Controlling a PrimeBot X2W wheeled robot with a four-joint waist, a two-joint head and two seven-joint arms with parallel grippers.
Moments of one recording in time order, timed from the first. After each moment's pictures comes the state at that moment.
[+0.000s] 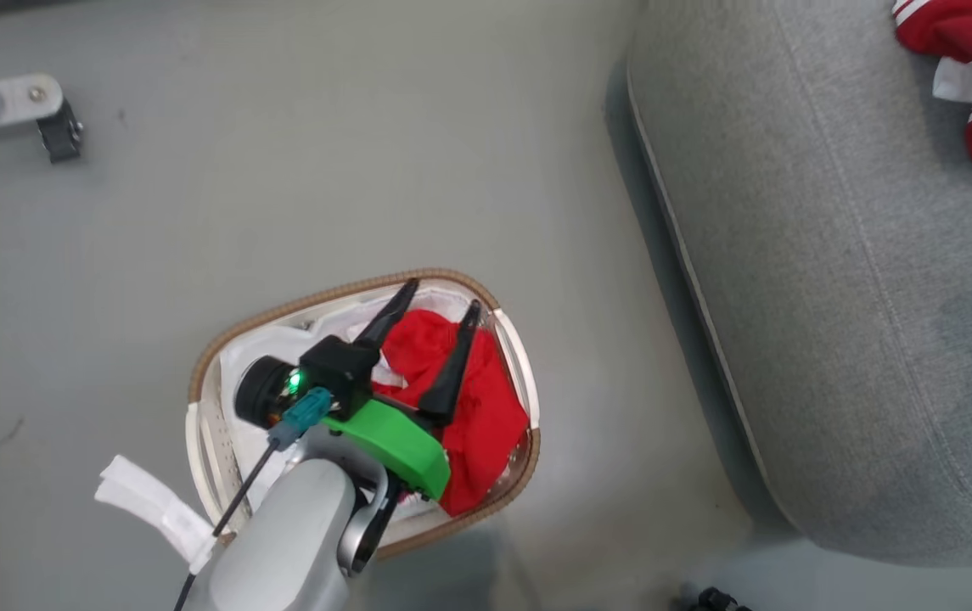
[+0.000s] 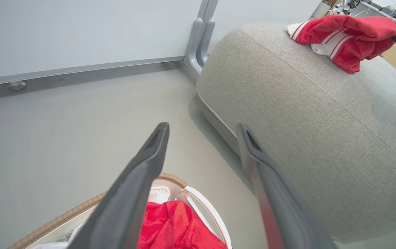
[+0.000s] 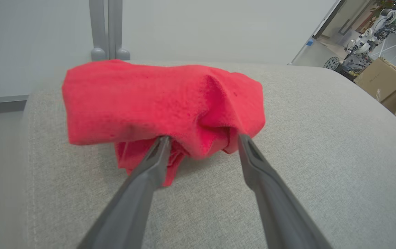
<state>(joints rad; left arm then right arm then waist) -0.45 0.09 -0.58 0.46 -0.40 -0.13 -0.26 -0.67 -0.39 -0.35 0.77 0.08 0.13 -0.26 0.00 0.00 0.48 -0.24</state>
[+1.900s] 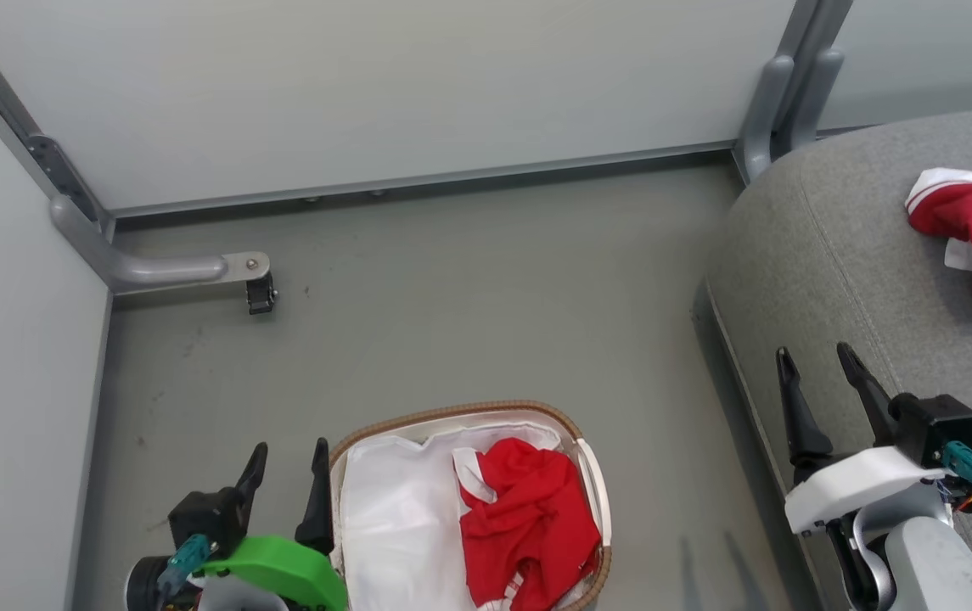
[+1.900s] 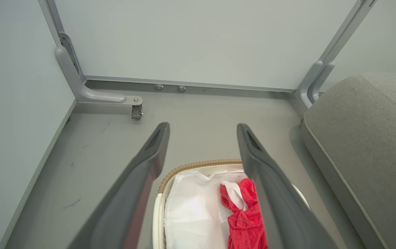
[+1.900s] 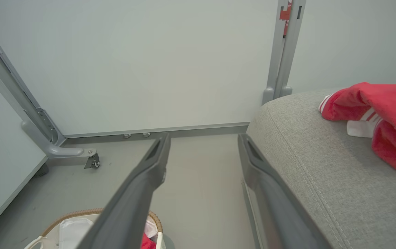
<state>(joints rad) -0.11 0.05 -0.16 0.49 -0.30 -0.11 -0.26 -0.17 -0.10 -0.02 0.34 0.21 0.13 -0.26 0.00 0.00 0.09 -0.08</state>
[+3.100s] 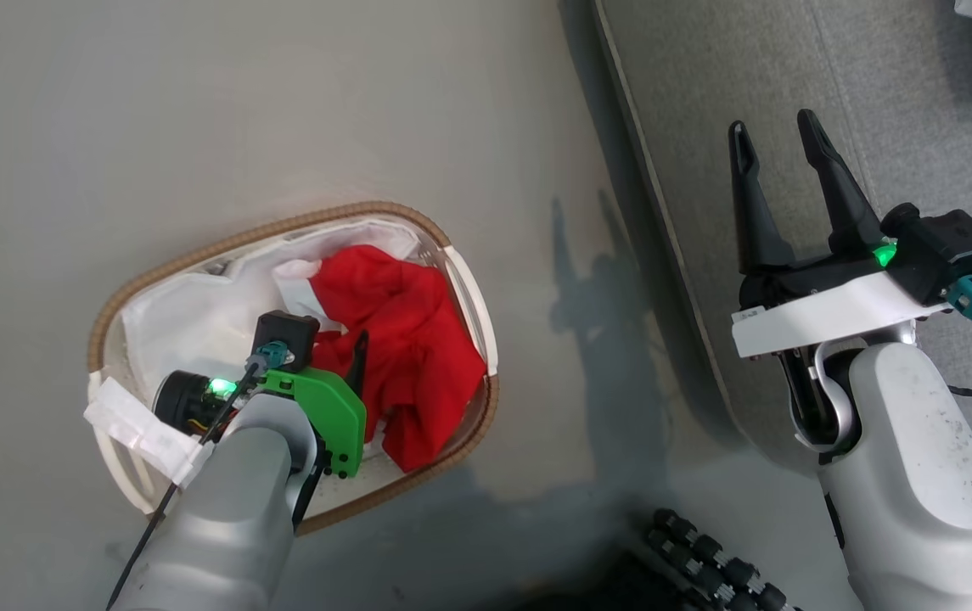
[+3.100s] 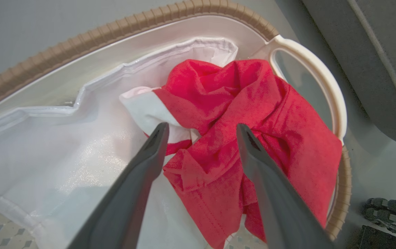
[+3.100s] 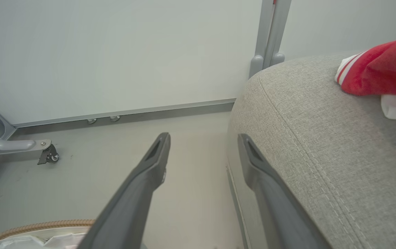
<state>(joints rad) -0.74 0.05 -0.59 1.20 -0.41 -0.12 -0.26 -0.48 -0.06 0.08 0.17 0.30 0.13 -0.26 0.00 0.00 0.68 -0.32</state>
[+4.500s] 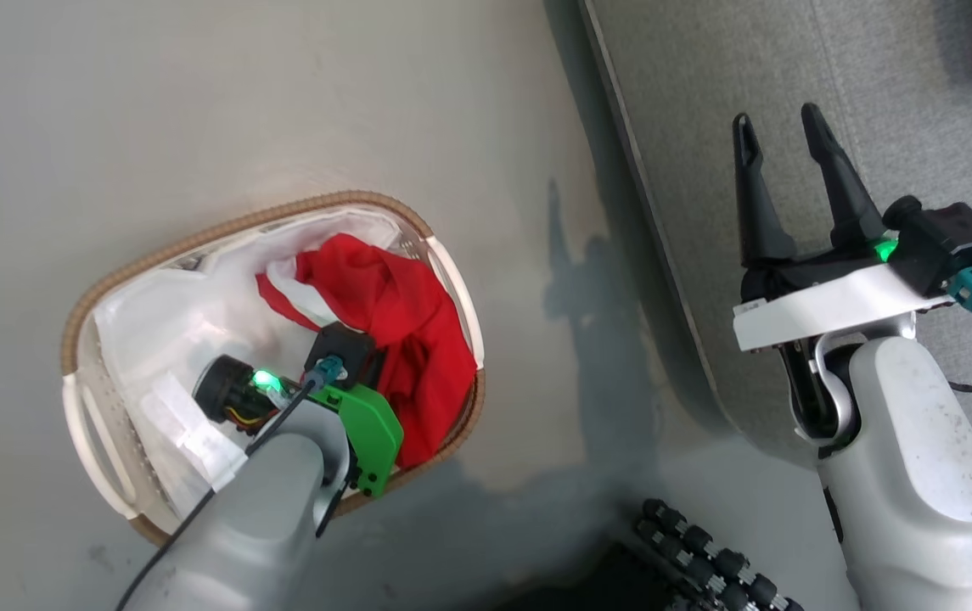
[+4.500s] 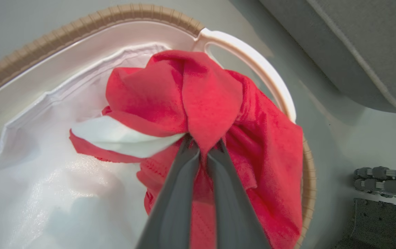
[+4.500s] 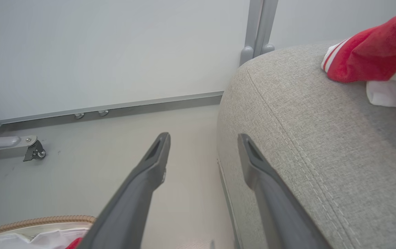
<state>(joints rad) -0.73 0.06 -0.74 1.13 -0.35 -0.12 -0.26 -0.50 -0.05 0.07 0.19 0.30 0.13 -0.26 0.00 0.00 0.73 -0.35</state>
